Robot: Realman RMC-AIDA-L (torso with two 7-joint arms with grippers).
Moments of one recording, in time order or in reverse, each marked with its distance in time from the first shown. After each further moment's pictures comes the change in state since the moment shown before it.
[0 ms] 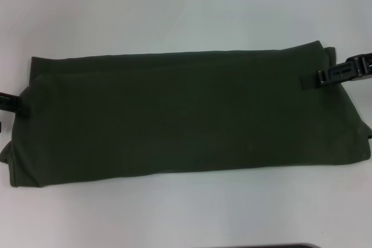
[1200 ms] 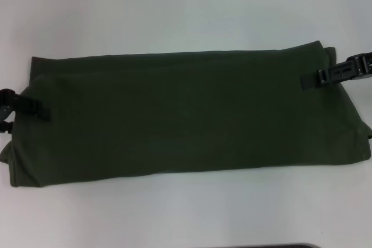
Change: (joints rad) left arm -0.026 -0.028 0.002 -0.035 -0.002 -0.003 0.016; right arm 0.002 -0.002 -0.001 0.000 0.000 0.000 -0.001
